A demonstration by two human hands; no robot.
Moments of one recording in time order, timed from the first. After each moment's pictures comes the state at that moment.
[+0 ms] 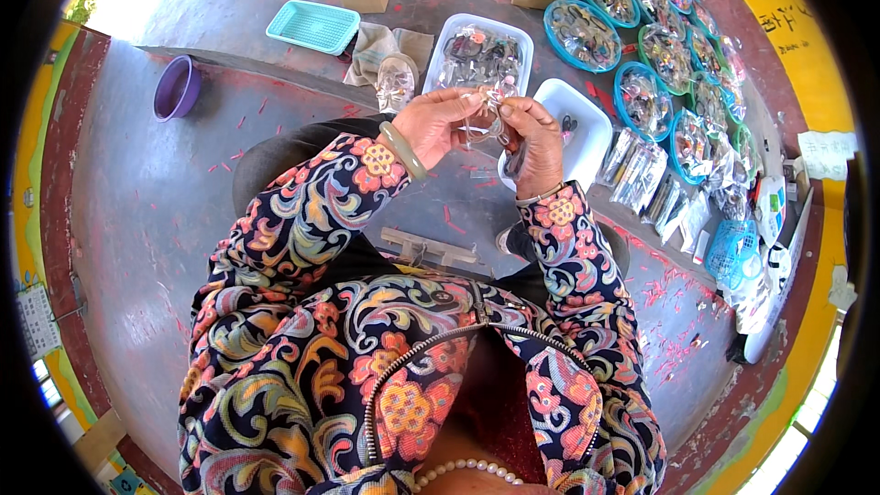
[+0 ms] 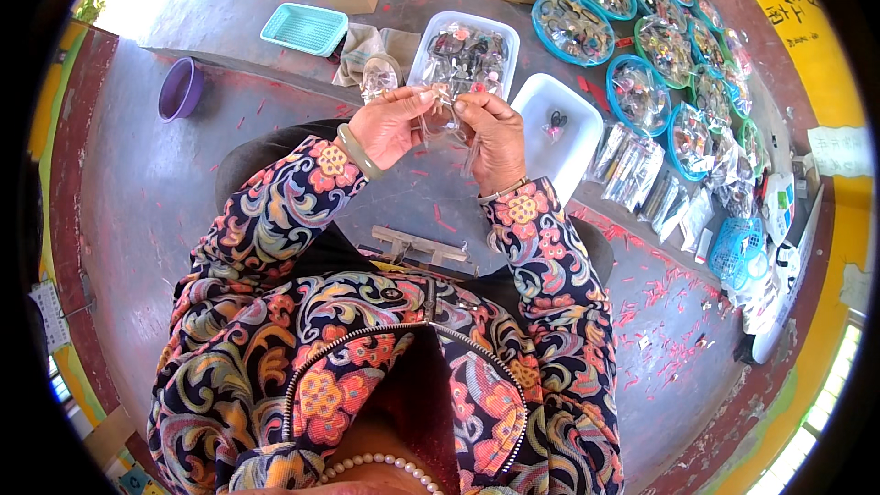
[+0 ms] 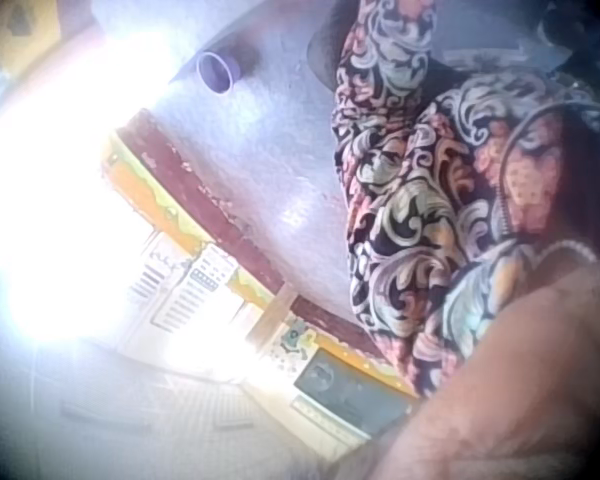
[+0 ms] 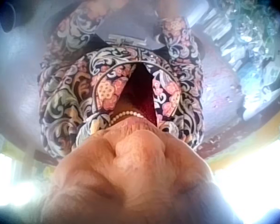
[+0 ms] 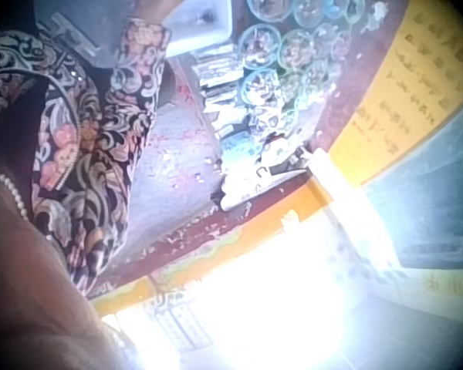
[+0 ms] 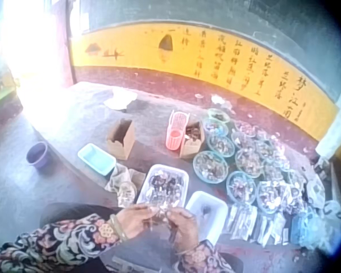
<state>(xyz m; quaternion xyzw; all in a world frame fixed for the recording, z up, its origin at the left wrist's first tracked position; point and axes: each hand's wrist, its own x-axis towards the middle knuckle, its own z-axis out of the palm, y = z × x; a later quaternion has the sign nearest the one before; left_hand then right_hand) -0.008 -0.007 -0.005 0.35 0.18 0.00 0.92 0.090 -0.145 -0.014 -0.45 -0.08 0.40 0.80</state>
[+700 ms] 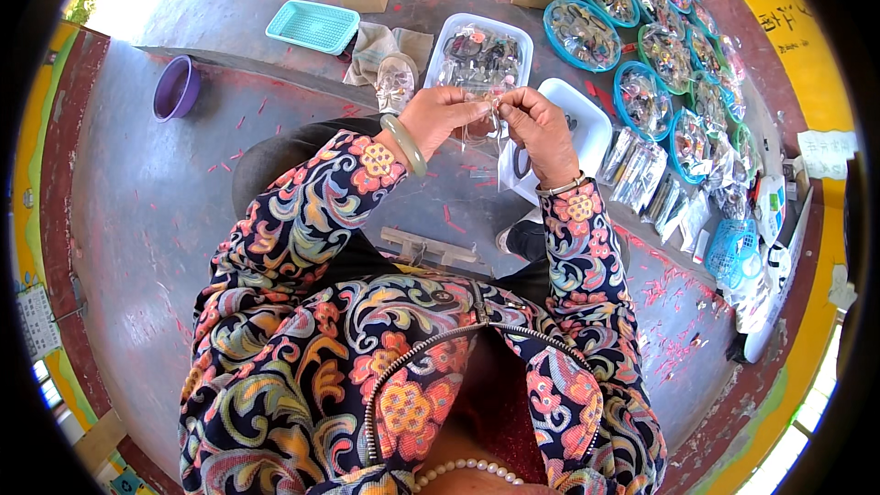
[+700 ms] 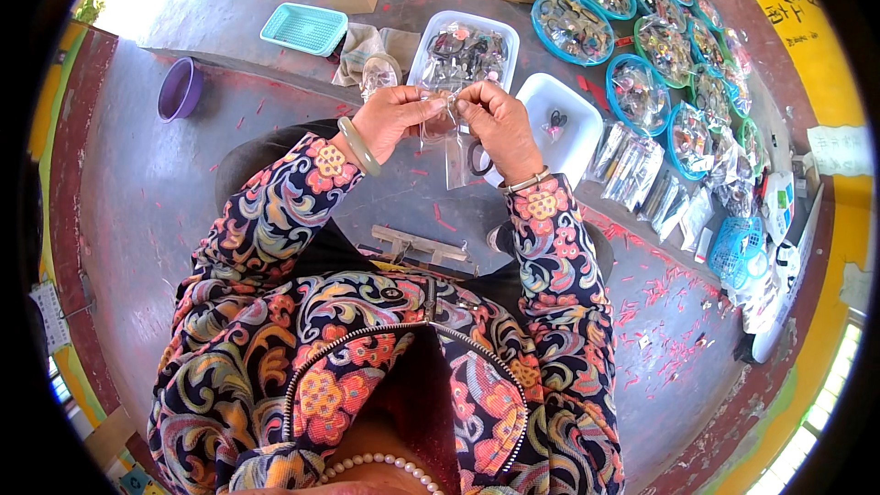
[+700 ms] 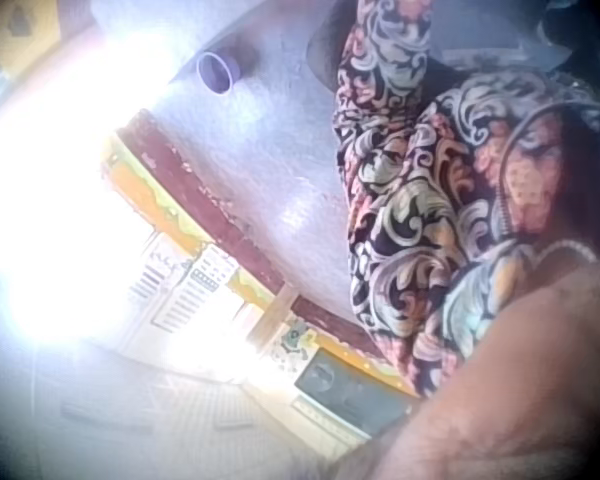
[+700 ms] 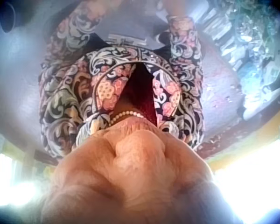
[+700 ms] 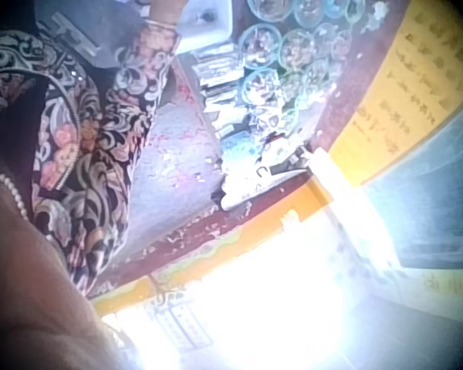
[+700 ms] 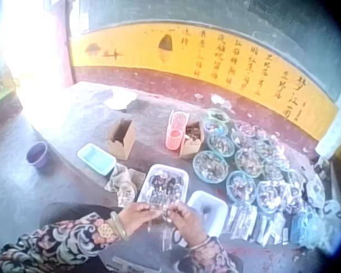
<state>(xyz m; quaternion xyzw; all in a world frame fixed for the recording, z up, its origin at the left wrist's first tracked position) -0.005 -0.006 -0.003 0.52 0.20 0.00 0.83 0.109 -0.147 -0.007 -0.63 -0.28 0.37 0.63</state>
